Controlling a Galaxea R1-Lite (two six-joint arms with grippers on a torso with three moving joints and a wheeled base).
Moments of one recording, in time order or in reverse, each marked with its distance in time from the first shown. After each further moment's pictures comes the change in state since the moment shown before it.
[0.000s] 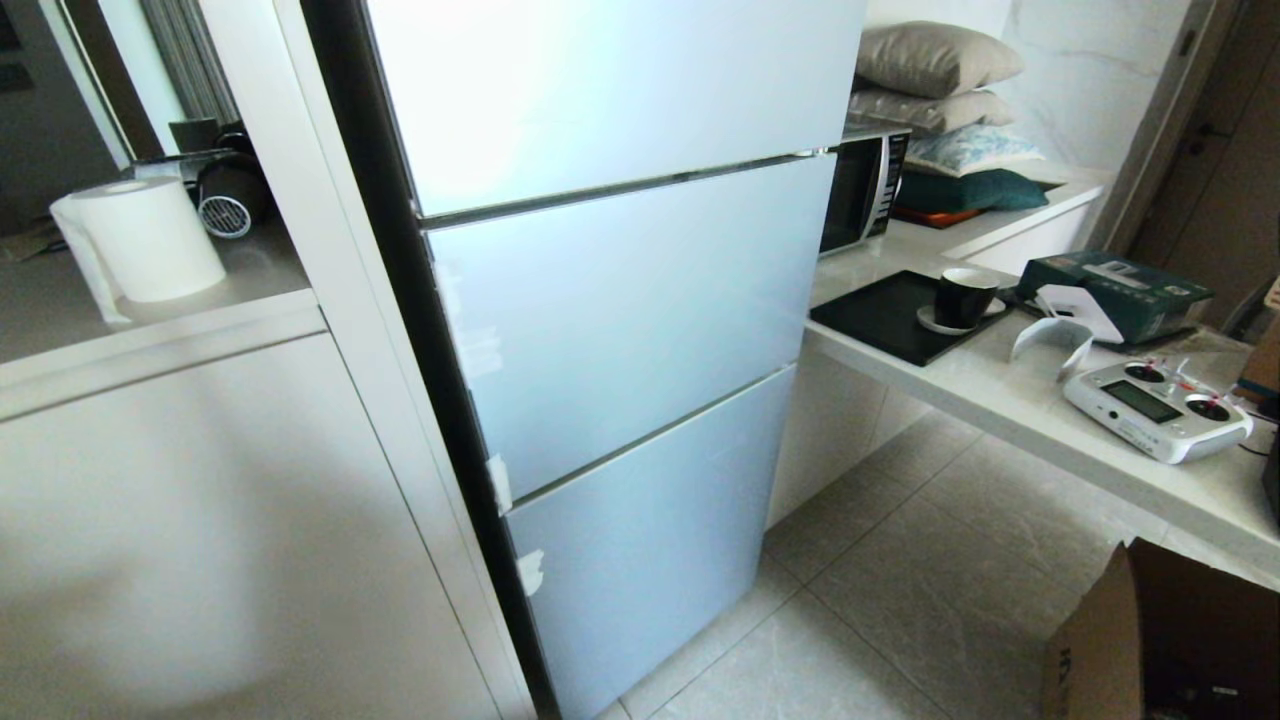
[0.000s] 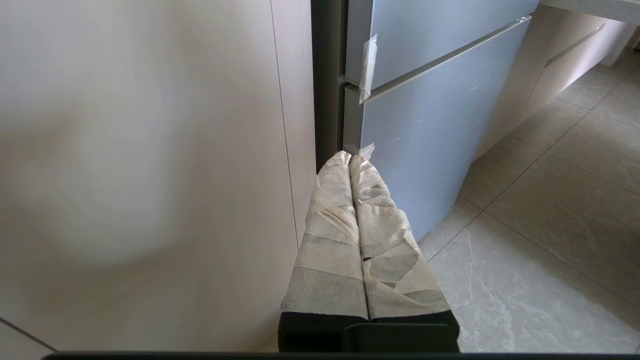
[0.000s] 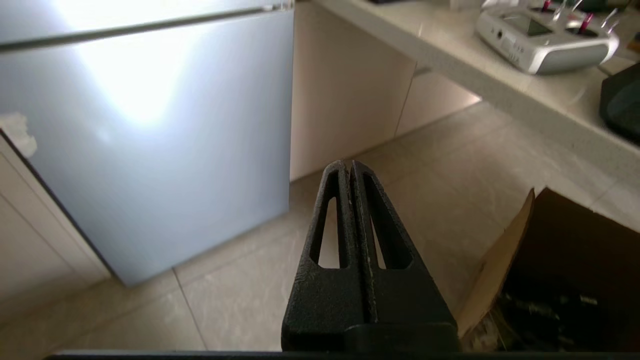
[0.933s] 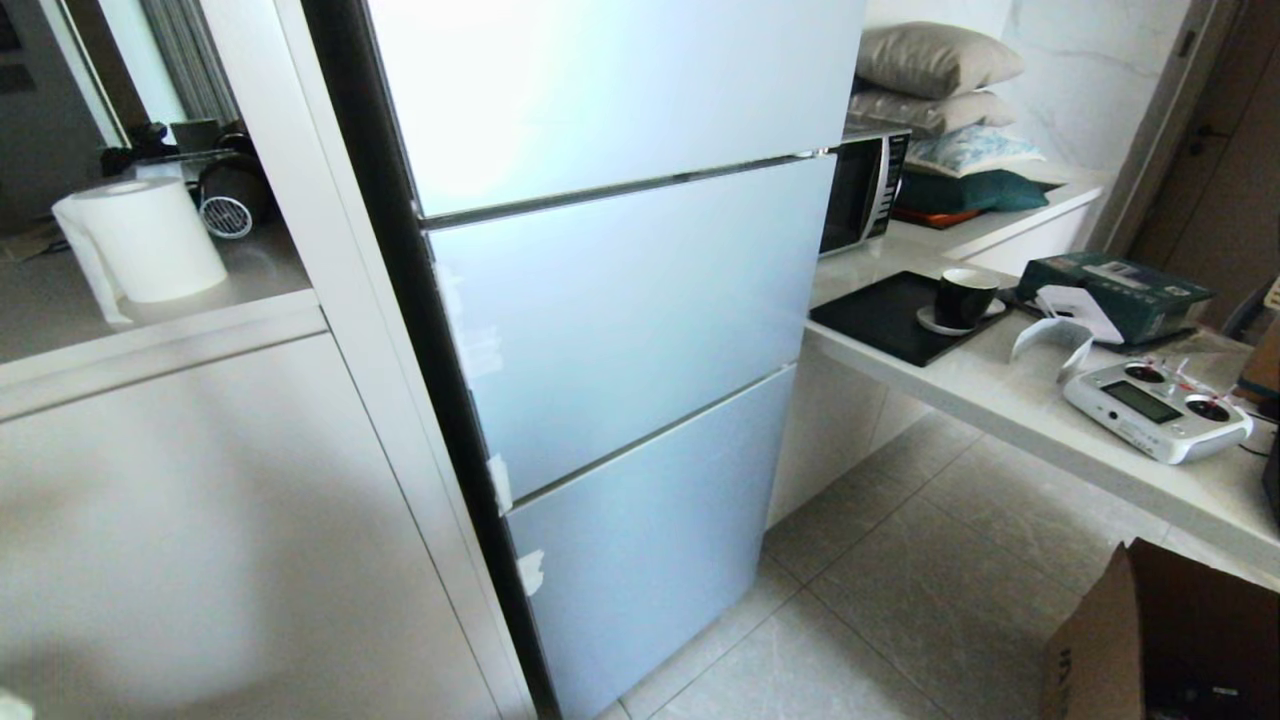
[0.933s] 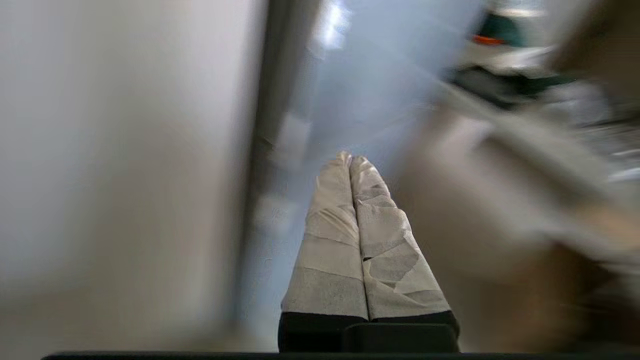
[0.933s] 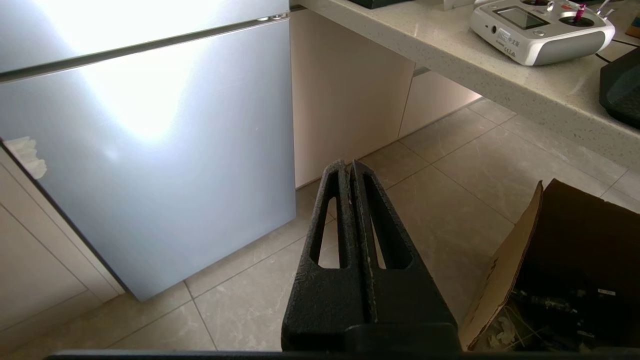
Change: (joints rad) left arm -0.050 0.355 -0.313 -0.073 -0.090 -0.349; right arm -0.001 -0.014 0.001 0.004 -0.010 0.058
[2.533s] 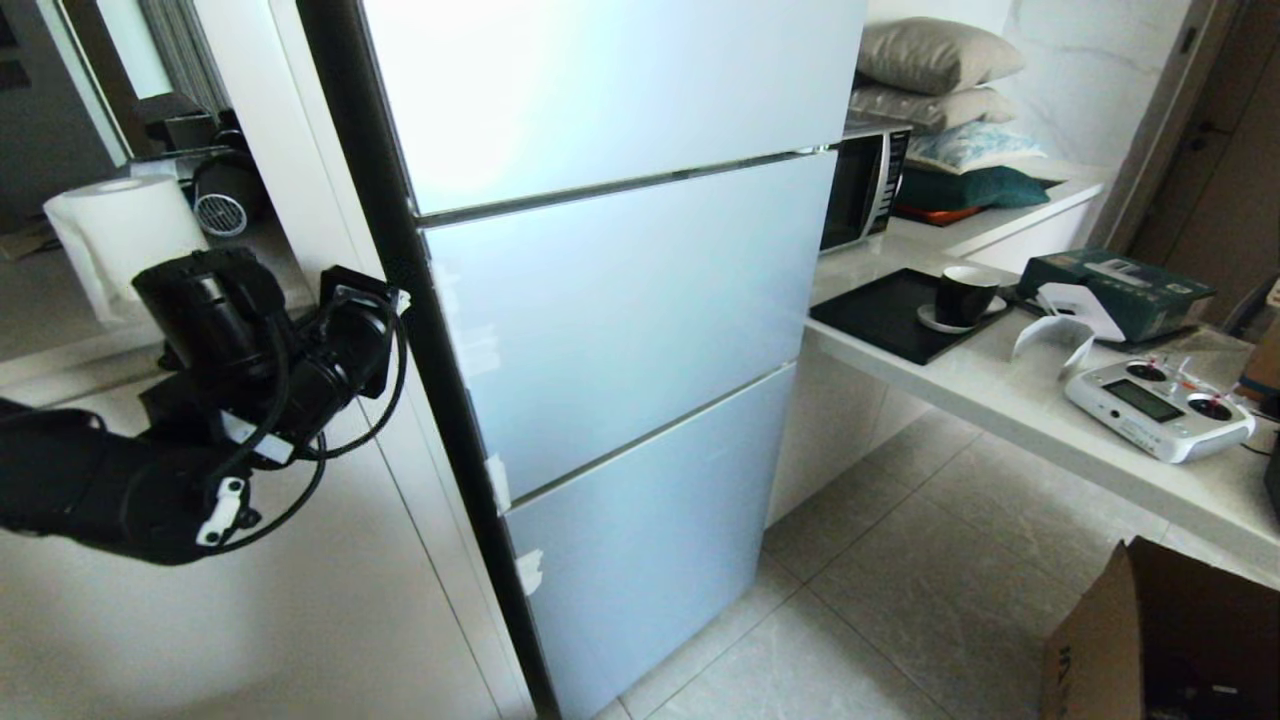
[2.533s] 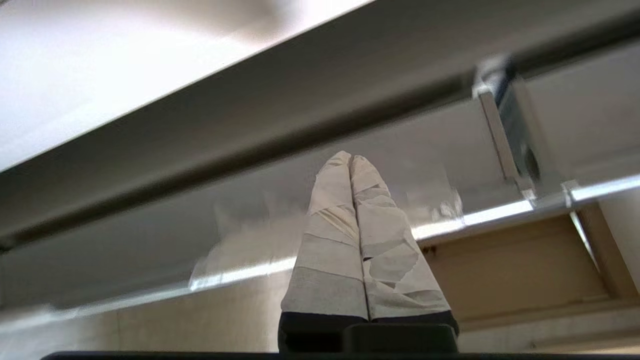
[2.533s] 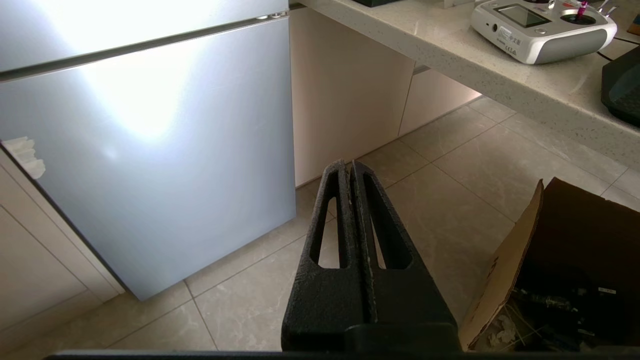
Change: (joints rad) left arm -0.165 1.455 -0.585 -0.949 0.300 -0.738; right arm 0.000 0.000 0.000 0.000 -0.001 0.003
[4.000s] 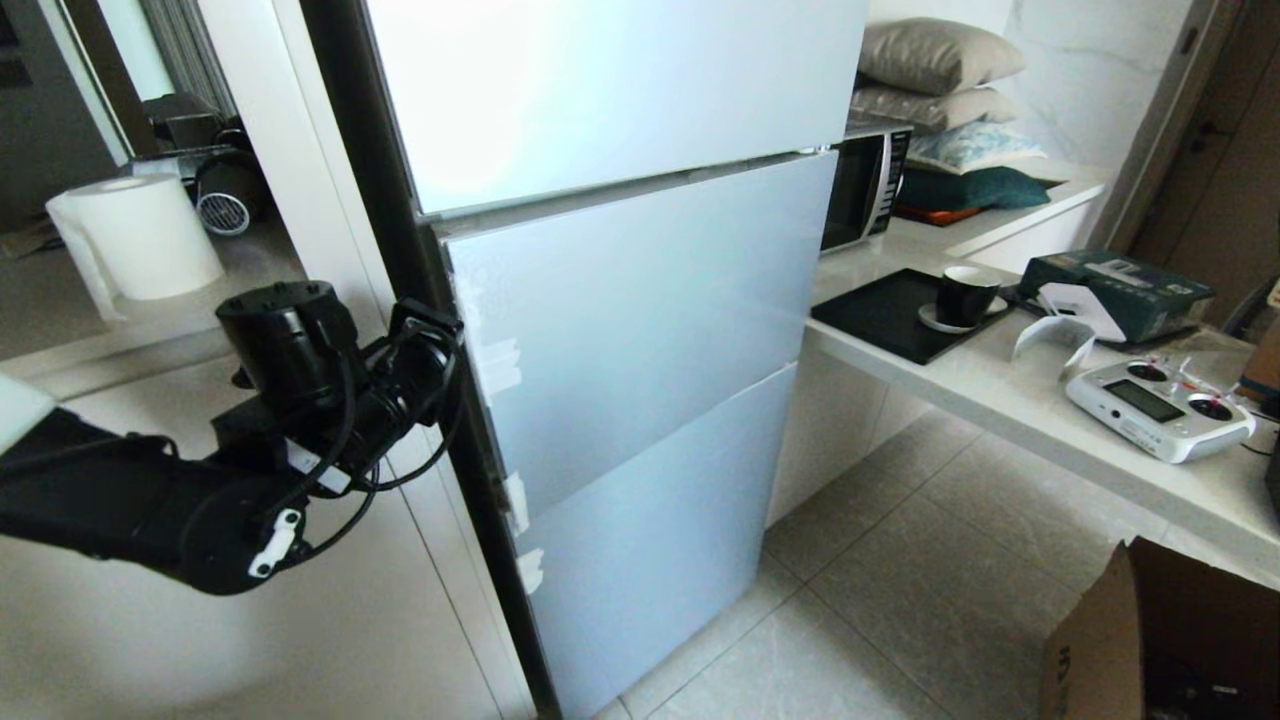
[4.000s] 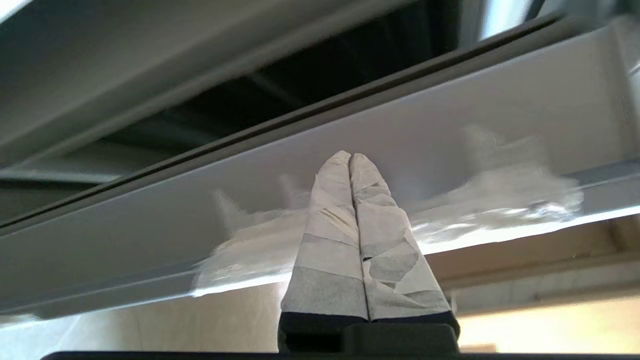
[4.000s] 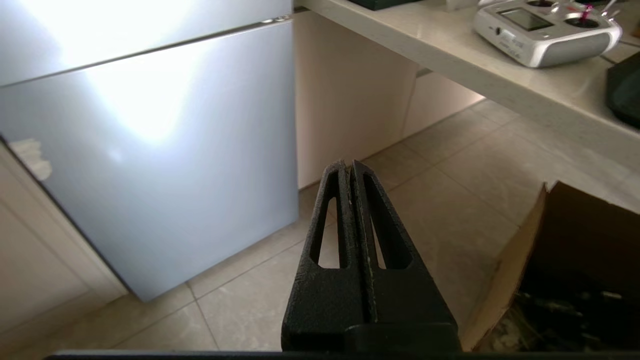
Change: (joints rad) left arm -0.131 0.033 0.050 -0.024 -0.010 0.025; right arm -0.001 0.001 0.004 -0.012 0.000 0.001
